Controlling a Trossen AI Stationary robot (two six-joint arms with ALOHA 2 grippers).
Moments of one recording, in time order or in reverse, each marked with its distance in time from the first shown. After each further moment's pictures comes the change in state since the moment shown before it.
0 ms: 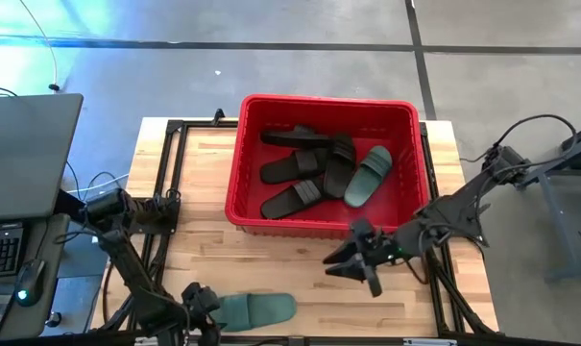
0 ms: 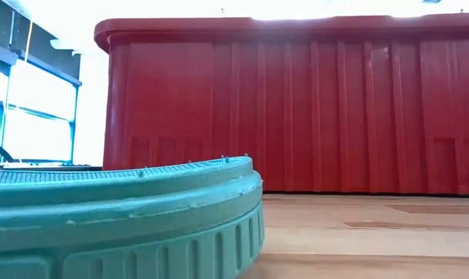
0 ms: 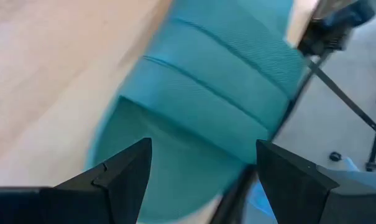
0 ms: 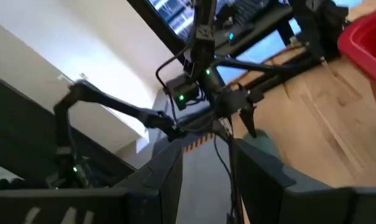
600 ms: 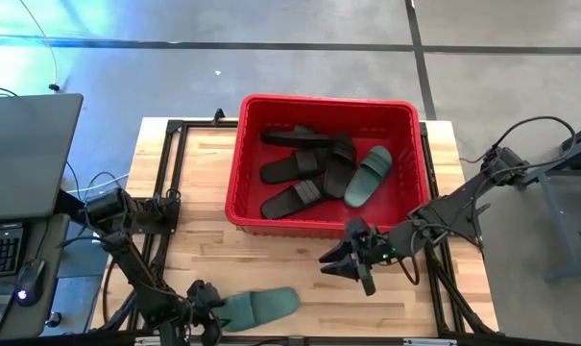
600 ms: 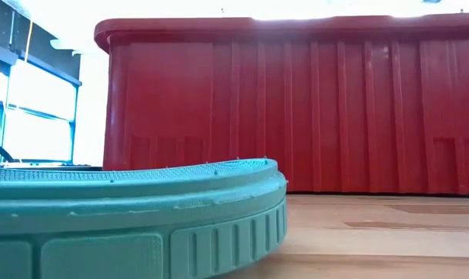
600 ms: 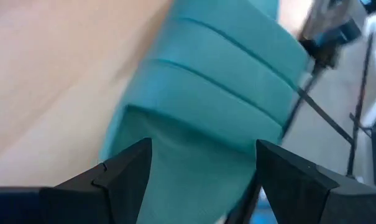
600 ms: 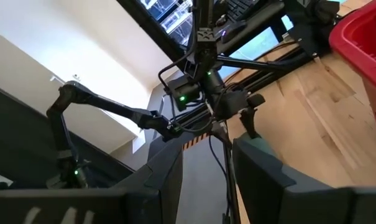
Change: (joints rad) left arm -0.001 -0.001 -0.117 0.196 -0.088 0.025; right arm -0.023 0.023 0.016 -0.018 -0.007 0.023
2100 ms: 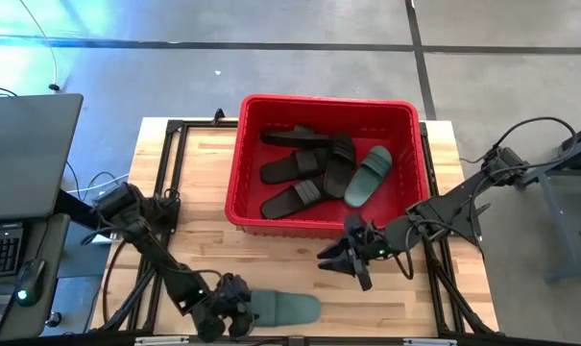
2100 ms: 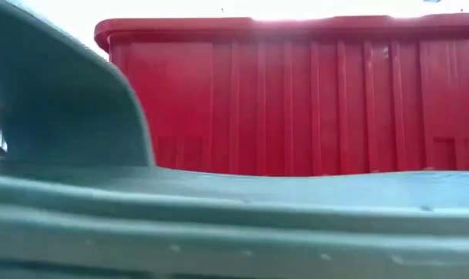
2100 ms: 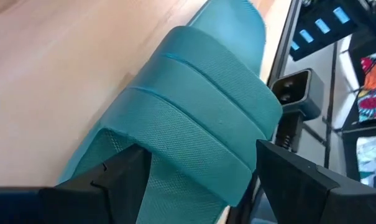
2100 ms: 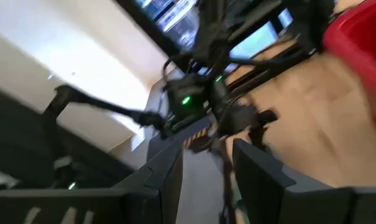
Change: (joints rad) left arm 0.237 0.001 0.000 0.269 0.095 0.348; right arm -0.023 0.000 0.000 -0.014 -0.044 0.002
